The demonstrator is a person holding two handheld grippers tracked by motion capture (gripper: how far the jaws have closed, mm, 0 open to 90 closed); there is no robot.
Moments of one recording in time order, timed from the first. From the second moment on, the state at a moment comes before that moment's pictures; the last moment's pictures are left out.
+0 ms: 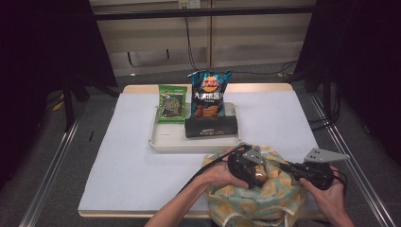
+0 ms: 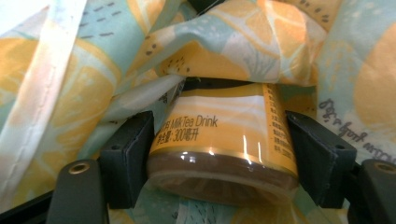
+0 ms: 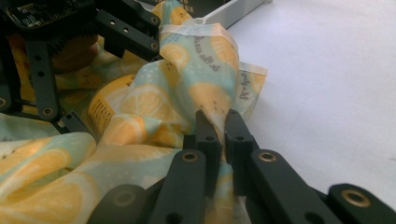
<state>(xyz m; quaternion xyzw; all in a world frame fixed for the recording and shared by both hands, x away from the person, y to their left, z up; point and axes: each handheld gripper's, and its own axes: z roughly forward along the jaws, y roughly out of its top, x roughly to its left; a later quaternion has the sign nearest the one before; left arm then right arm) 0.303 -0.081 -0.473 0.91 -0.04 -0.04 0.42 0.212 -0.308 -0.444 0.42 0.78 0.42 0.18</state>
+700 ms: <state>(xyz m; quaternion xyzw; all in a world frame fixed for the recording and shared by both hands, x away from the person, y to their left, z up) 0.296 -0.047 -0.450 0.92 0.00 -0.06 0.39 0.207 -0.316 -0.436 0.42 0.77 0.44 0.19</state>
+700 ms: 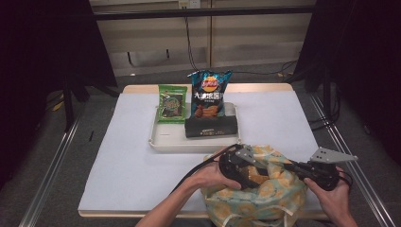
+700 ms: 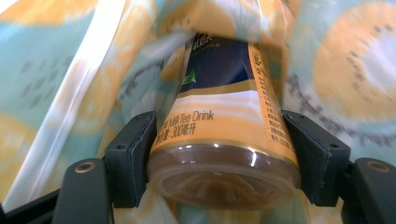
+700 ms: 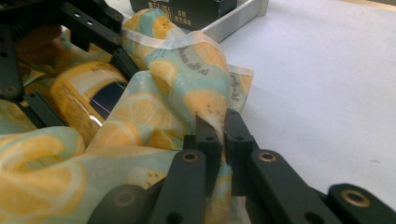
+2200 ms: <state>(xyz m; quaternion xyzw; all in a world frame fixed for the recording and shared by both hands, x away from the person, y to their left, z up) 0.300 0.053 -0.457 0.92 0.07 -0.07 0.39 0.204 -0.305 -0.442 0.39 0.78 0.46 0.17</state>
